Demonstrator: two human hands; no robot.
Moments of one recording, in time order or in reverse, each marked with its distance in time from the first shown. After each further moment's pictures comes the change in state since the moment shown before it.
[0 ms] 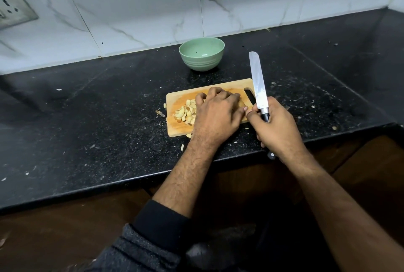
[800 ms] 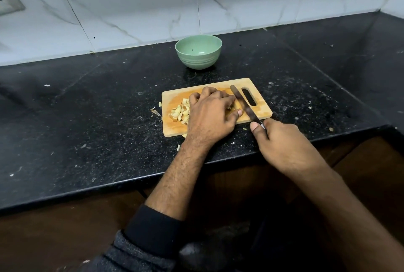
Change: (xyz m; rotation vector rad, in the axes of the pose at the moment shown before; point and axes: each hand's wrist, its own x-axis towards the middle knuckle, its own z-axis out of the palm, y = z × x) left_hand 0.000 -0.009 -0.001 -0.067 -0.027 -0.013; right_hand -0.033 -0.030 -0.025 -0.552 -0.265 0.119
